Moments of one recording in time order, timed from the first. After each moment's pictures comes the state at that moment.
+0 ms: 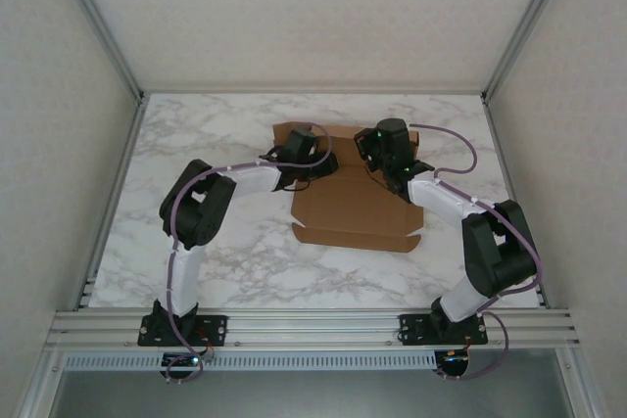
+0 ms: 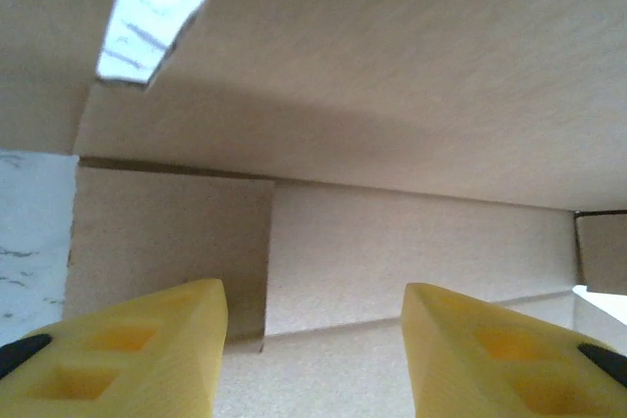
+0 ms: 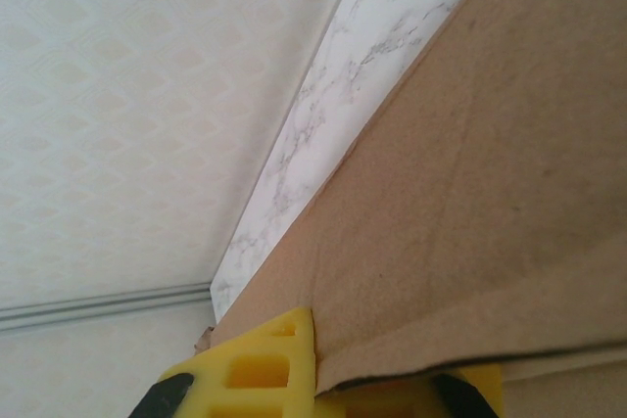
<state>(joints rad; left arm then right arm) -0.57 2.11 1.36 0.01 0.18 -0.82 0.45 1.59 0.99 0.15 0.01 1.33</state>
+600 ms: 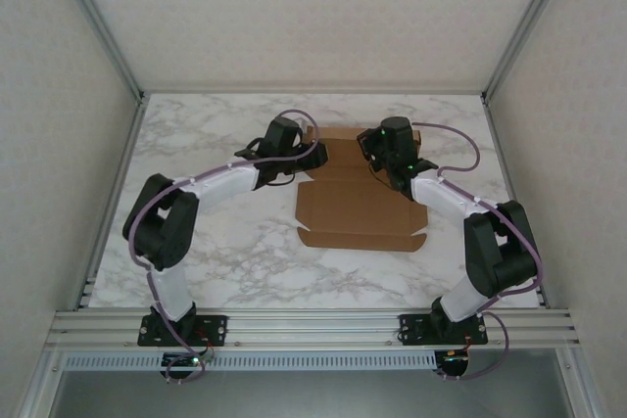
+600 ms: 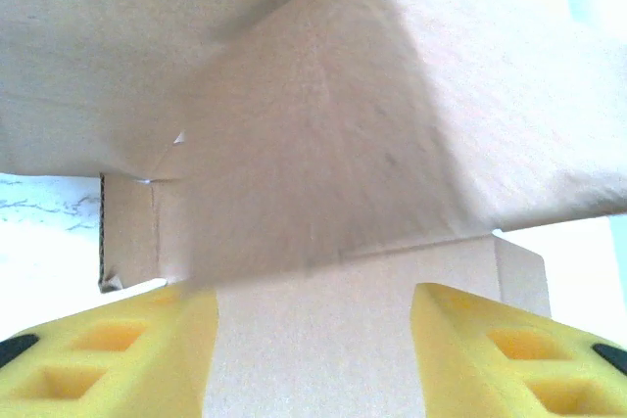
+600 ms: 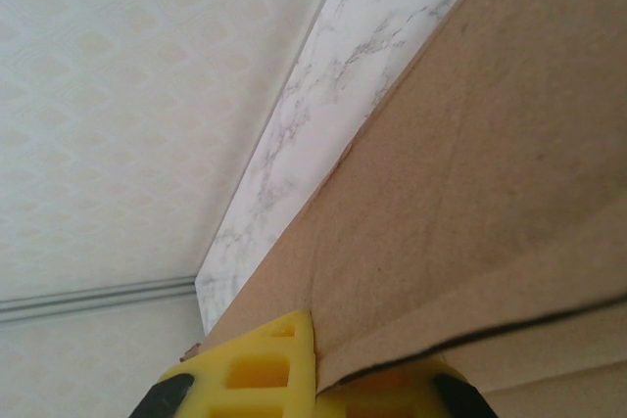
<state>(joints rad) -0.54 1.82 1.25 -0.09 0.17 -0.69 0.41 1.59 1.00 0.10 -0.03 1.29</state>
